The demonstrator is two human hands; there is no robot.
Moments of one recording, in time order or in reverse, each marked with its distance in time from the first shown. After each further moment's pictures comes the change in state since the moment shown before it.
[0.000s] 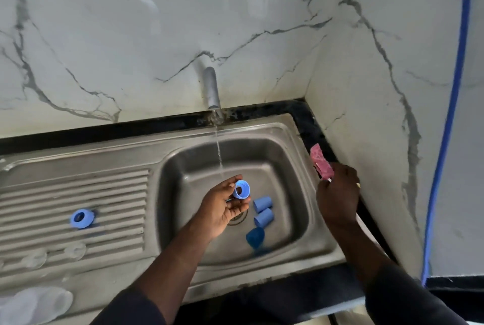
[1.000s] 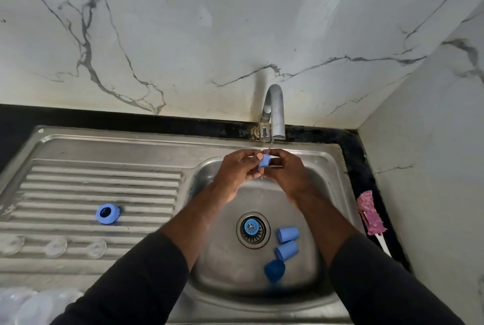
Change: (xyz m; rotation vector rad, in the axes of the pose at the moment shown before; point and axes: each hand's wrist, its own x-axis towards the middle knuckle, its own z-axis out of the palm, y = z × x) left_hand 0.079 0.117 -0.032 0.191 0.044 0.332; right_hand 0.071 -0.209 0.101 0.867 -0.855 0.196
